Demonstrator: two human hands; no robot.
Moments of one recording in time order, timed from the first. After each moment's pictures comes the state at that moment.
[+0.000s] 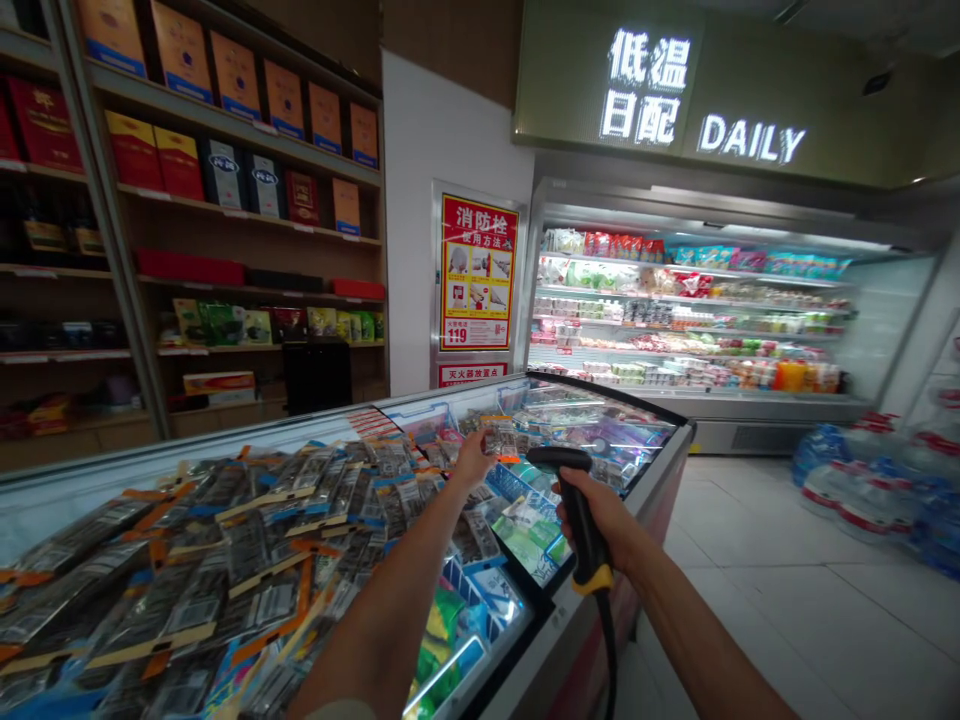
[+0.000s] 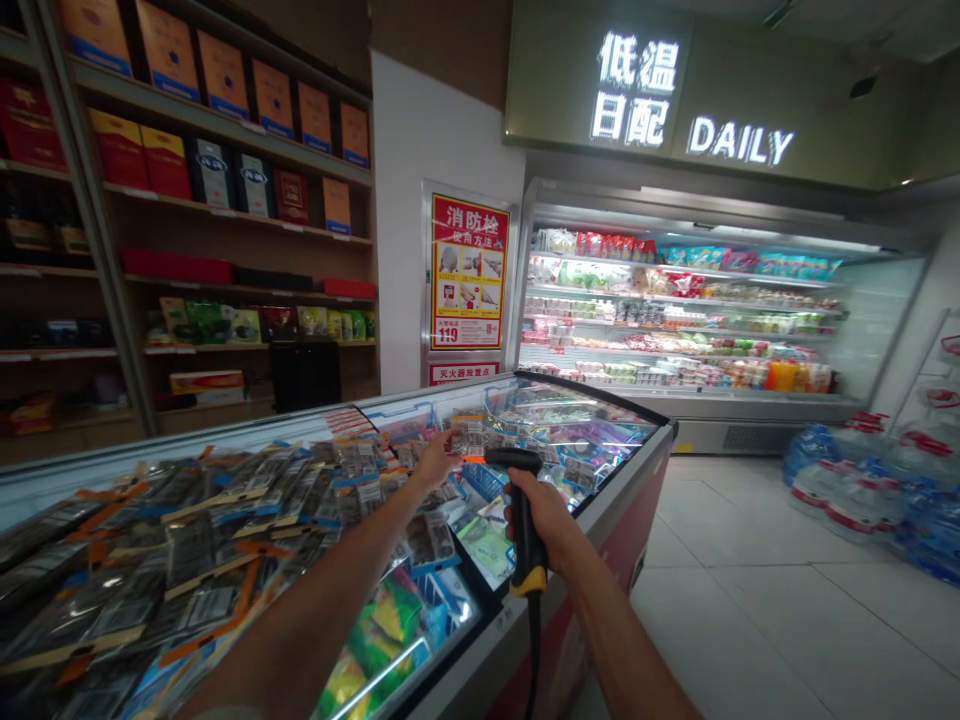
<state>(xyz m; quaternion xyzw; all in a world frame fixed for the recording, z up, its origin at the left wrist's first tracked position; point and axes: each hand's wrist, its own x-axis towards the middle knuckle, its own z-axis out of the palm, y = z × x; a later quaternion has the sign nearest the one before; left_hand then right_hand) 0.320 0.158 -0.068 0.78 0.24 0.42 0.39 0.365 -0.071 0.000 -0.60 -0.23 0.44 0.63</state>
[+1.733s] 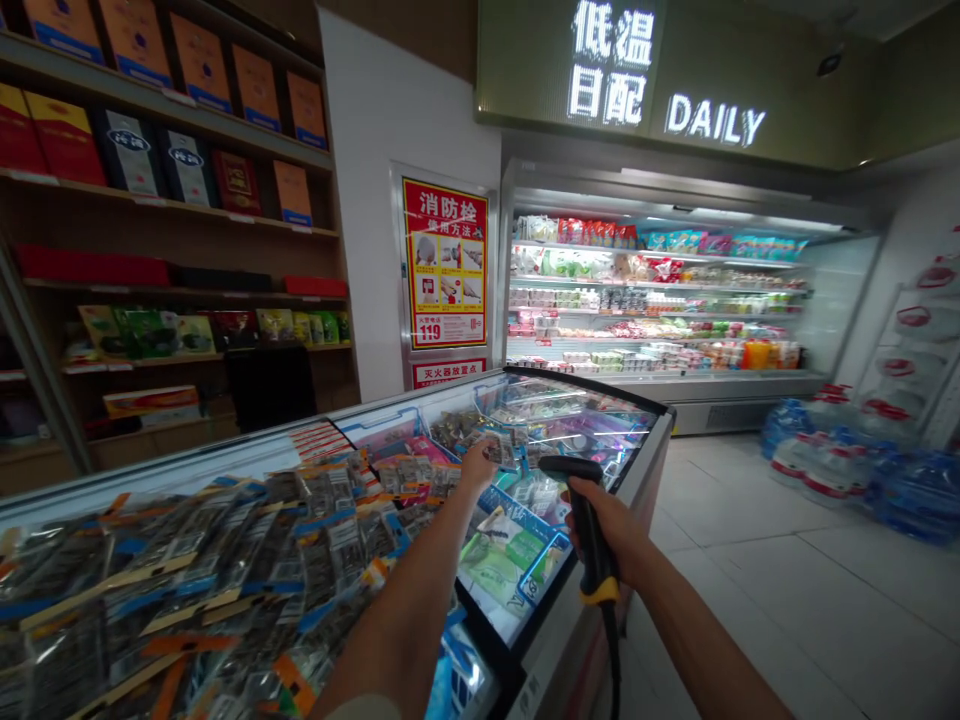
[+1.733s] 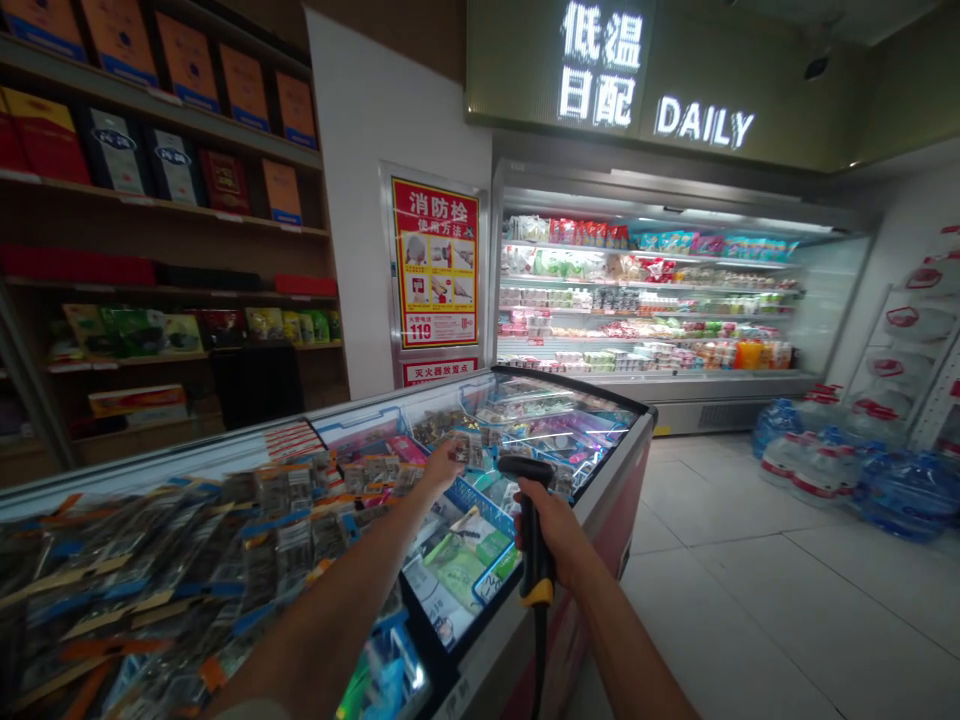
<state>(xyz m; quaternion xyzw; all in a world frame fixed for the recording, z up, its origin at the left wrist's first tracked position) 0.416 0.161 -0.088 0.78 0.34 0.33 0.40 0.437 -0.068 -0.026 -0.61 -0.17 0.39 0.67</state>
